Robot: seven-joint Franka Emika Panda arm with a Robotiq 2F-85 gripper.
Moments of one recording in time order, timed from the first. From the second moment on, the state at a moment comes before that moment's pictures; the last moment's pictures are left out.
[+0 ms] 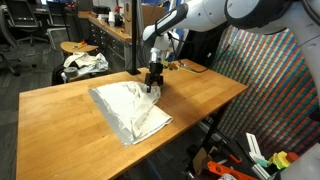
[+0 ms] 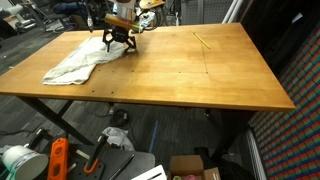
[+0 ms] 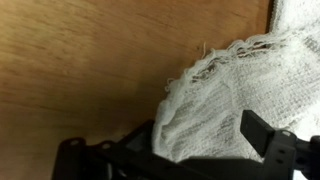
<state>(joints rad) -0.20 0.82 0.13 -1.40 0.18 1.81 -0.51</state>
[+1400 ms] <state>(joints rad) -0.14 0.66 0.13 -1.53 0.19 1.97 -0.42</state>
